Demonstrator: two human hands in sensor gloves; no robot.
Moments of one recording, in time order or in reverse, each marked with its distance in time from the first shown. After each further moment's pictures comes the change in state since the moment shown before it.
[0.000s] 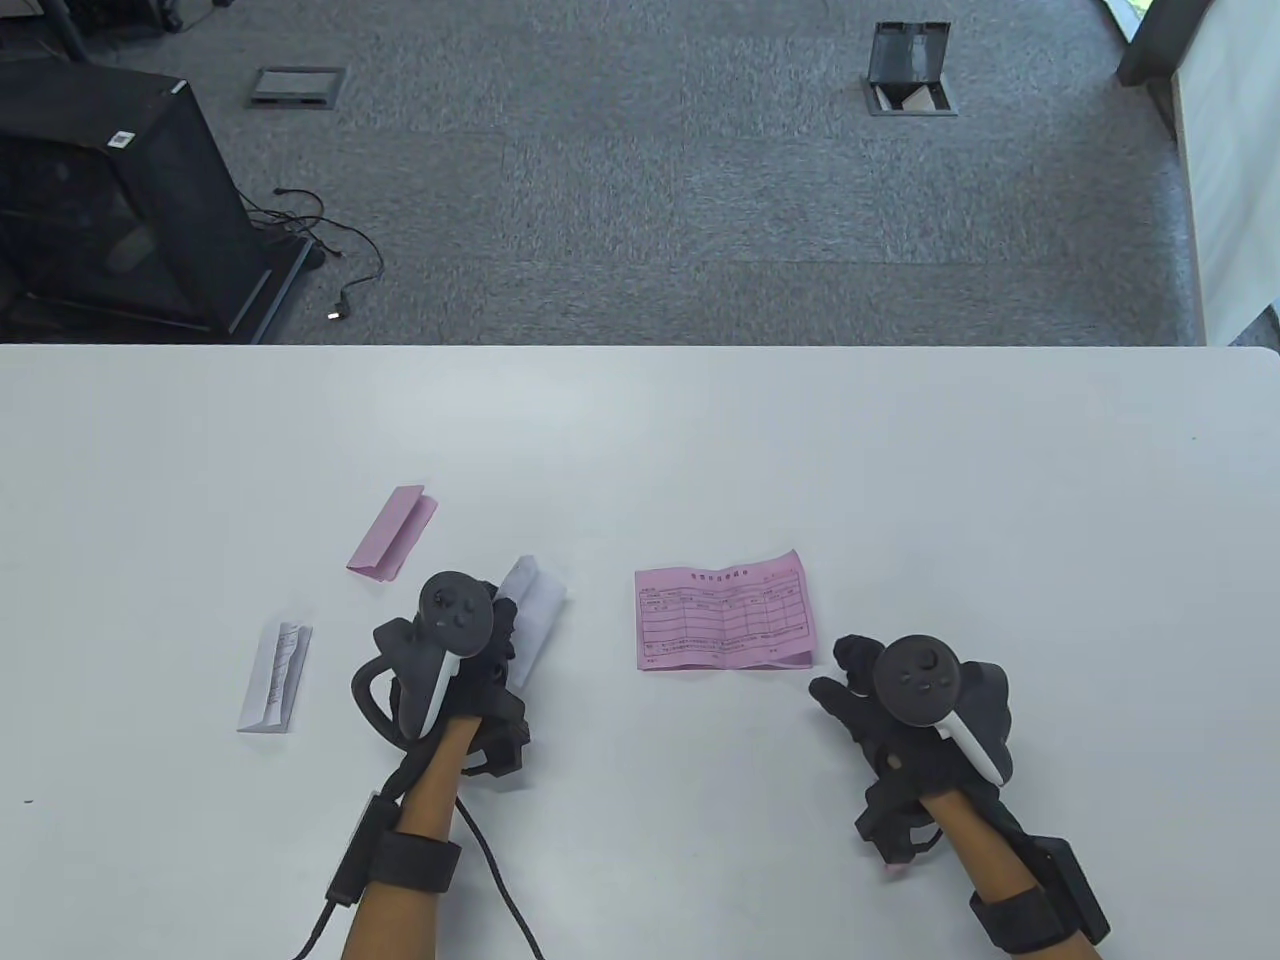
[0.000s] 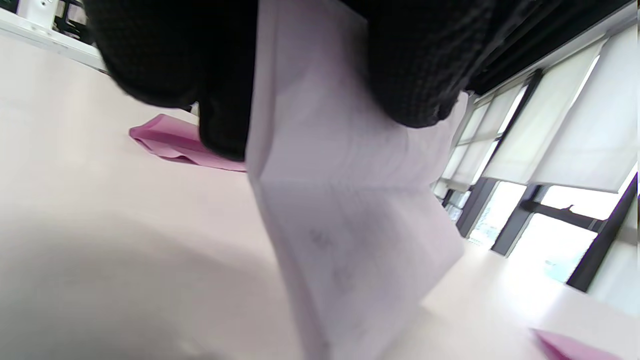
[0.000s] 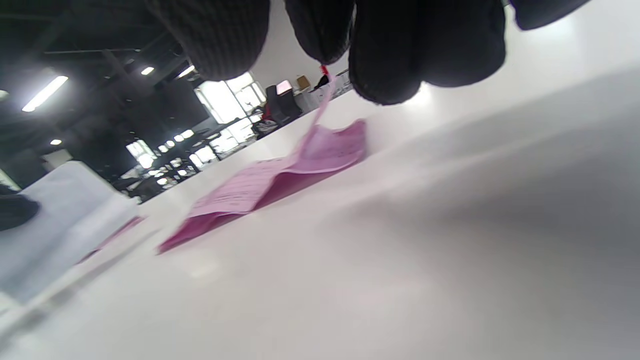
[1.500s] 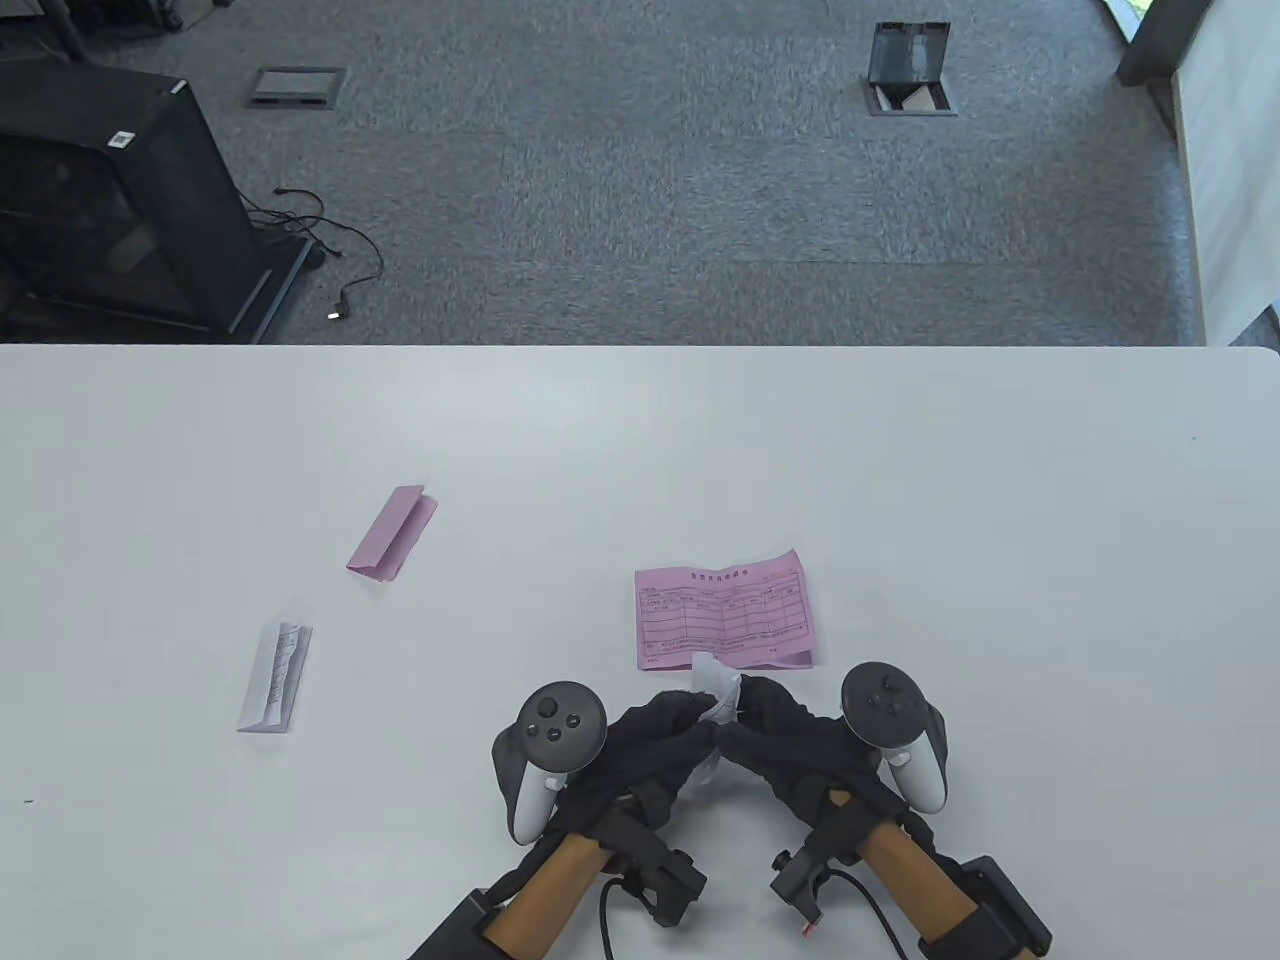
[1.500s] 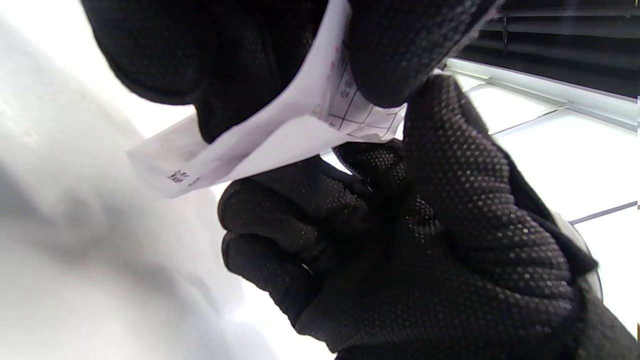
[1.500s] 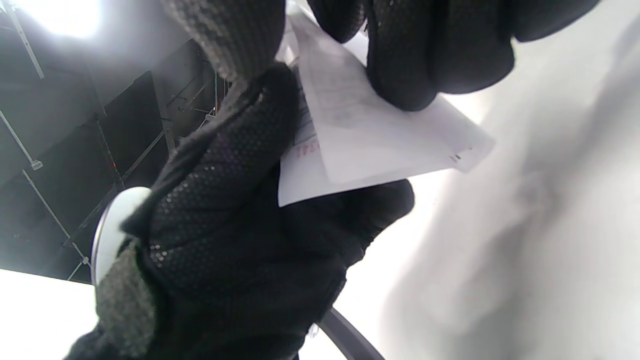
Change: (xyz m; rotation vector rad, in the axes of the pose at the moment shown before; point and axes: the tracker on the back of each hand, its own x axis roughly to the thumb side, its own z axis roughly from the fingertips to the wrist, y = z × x) left_hand 0.064 -0.078 0.099 -0.554 -0.275 0.703; right_hand 0.037 0.049 0.015 0.323 -0.102 -0.731
